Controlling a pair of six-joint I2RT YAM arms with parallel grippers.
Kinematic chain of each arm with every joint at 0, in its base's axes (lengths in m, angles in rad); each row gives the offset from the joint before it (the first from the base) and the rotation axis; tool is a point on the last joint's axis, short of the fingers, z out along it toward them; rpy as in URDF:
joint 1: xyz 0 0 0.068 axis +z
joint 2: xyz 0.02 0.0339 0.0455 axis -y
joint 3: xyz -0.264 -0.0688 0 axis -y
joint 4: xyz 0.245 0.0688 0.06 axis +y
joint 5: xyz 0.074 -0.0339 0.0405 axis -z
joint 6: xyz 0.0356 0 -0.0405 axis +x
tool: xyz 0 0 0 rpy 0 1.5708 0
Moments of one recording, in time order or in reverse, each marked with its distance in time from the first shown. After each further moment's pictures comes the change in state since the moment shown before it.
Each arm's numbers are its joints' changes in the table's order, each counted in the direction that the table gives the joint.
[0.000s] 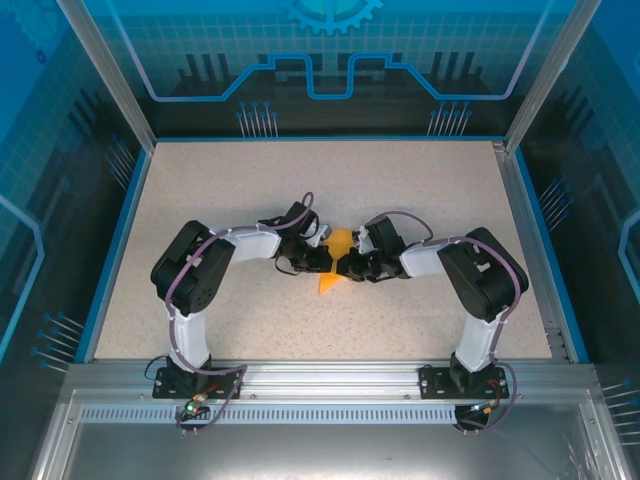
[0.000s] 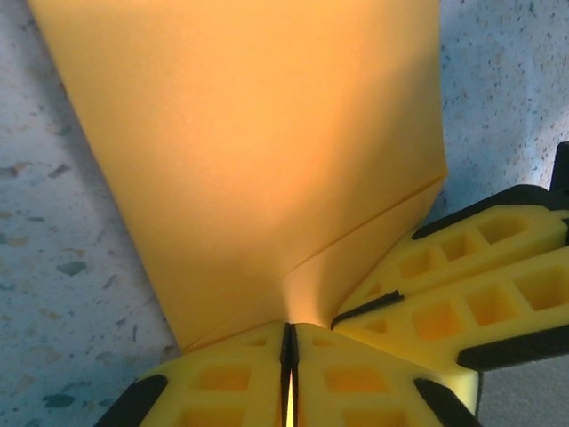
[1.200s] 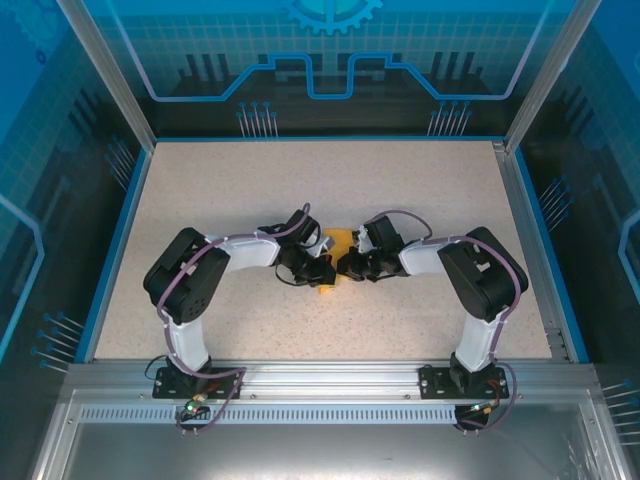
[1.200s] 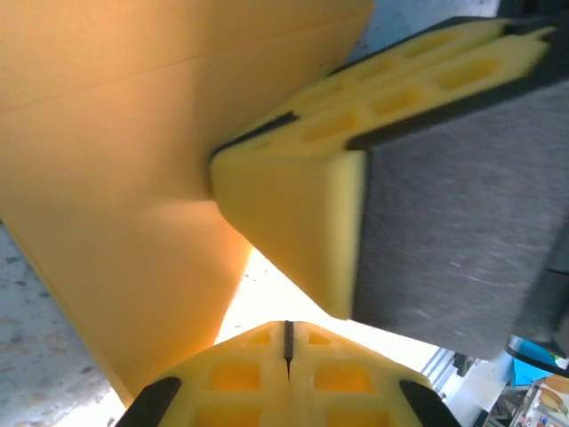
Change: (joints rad) left arm -0.043 0.059 -0.066 0.032 0.163 -0.156; right arm 0.000 0.000 0.024 0.055 0.013 0.000
